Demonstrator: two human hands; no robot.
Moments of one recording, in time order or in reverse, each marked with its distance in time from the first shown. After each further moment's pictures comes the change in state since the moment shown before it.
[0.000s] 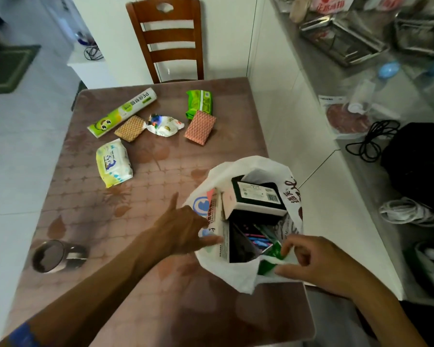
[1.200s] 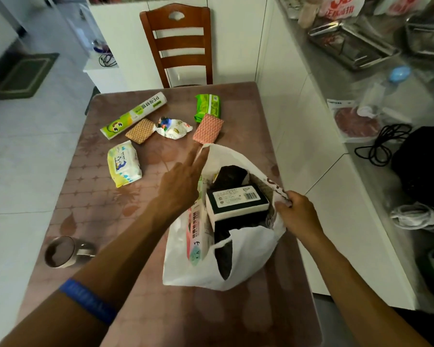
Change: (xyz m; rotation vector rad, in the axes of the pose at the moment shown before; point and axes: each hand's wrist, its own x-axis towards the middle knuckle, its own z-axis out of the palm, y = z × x) left_hand 0.036 -0.021 -0.046 -0.014 0.503 -0.269; right_hand 0.108 0.006 0.013 0.231 0.535 0.214
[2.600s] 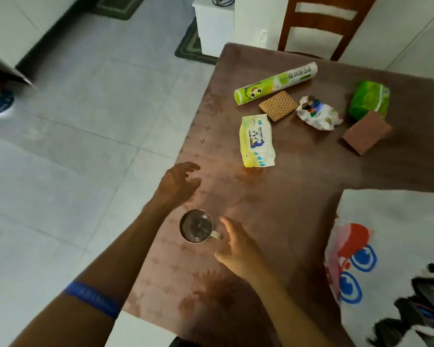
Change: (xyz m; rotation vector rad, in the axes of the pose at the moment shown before) left_hand -0.128 -0.382 0.071 -0.688 0.013 -0.654; right_hand -0.119 -0.199 0.376 -0.328 -0.807 -0.282
